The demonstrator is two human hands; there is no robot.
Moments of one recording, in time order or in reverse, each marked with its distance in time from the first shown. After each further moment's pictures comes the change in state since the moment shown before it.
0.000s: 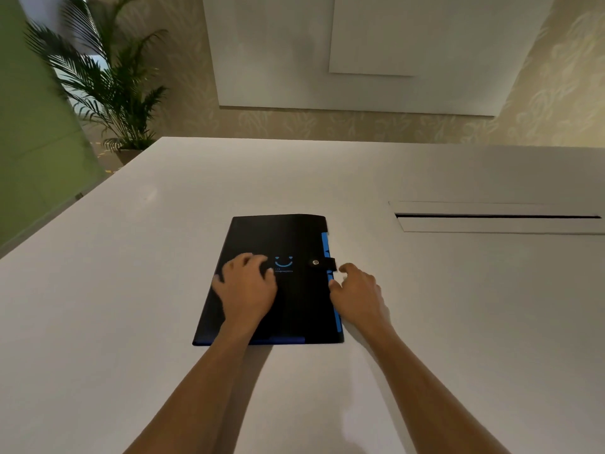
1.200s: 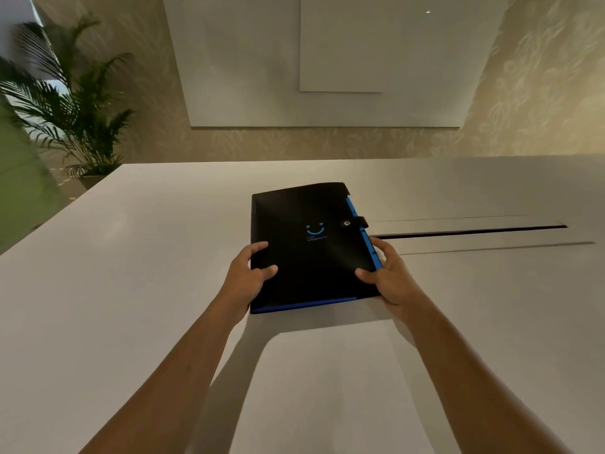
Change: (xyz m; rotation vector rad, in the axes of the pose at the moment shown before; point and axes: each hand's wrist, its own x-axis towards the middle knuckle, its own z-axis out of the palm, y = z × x) left_hand 0.078 0.071 0.015 -0.915 -0.395 -0.183; right_hand 0.101 0.068 -0.086 0.850 -0.075 0.157
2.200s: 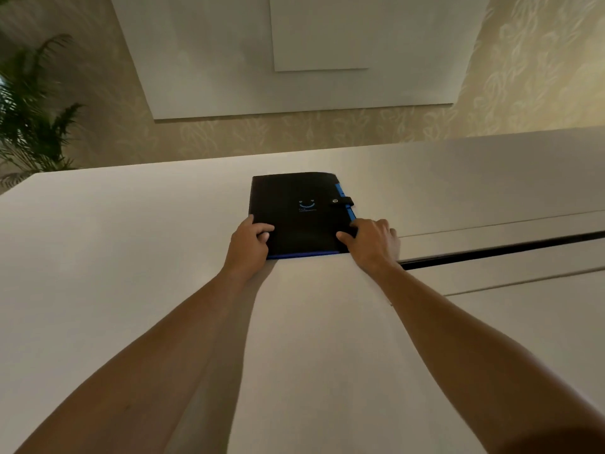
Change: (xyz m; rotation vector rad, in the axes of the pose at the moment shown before) left_hand 0.280 -0.038 0.100 0.666 0.053 0.368; right_hand 0.258 0.014 -0.019 -1.164 0.338 -0.198
